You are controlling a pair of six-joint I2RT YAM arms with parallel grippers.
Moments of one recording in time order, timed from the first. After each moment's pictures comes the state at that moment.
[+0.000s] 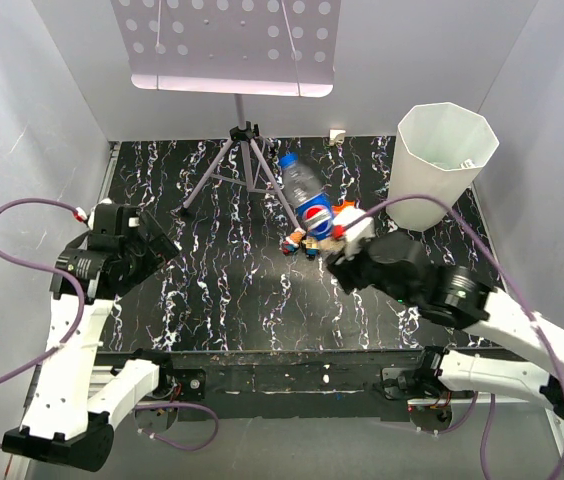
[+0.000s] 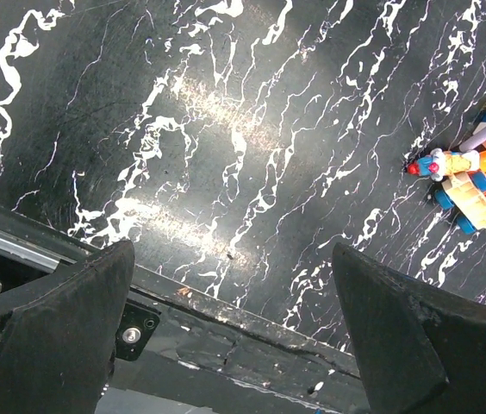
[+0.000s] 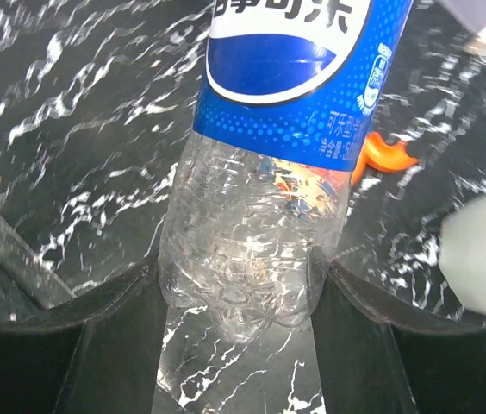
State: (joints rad) left arm -0.17 0.89 1.27 -1.29 -0.22 -0.75; right arm 1.12 0.95 1.06 -0.63 0.30 -0.07
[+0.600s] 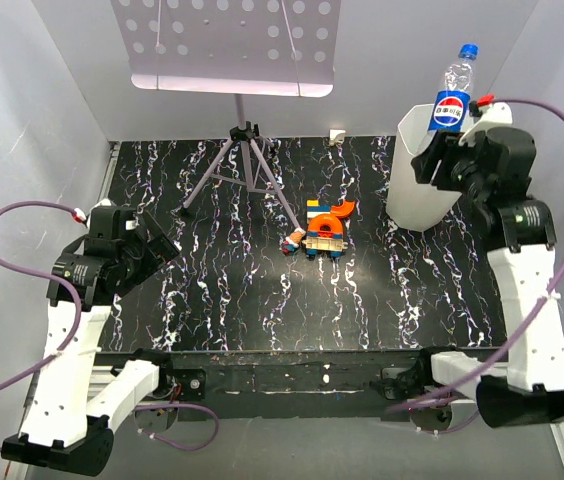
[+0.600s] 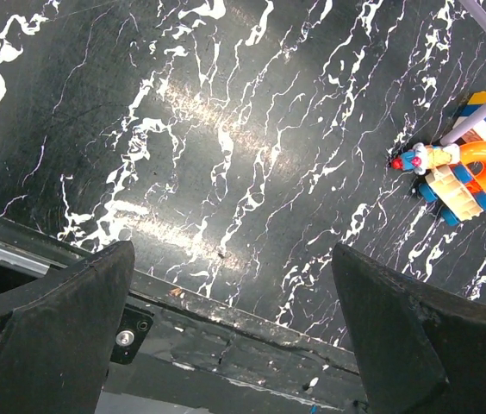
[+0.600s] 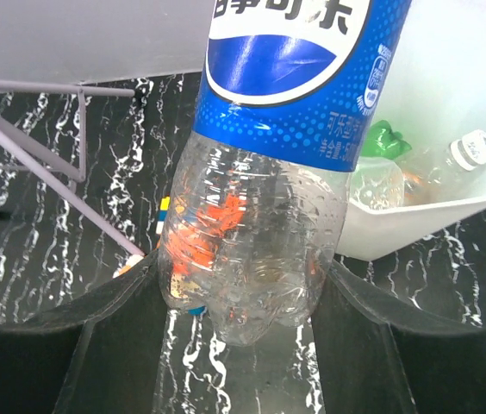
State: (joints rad) left arm -0.17 0.89 1.27 -1.26 -0.19 -0.74; right arm 0.16 1.08 1.47 -0.71 -0.01 0.18
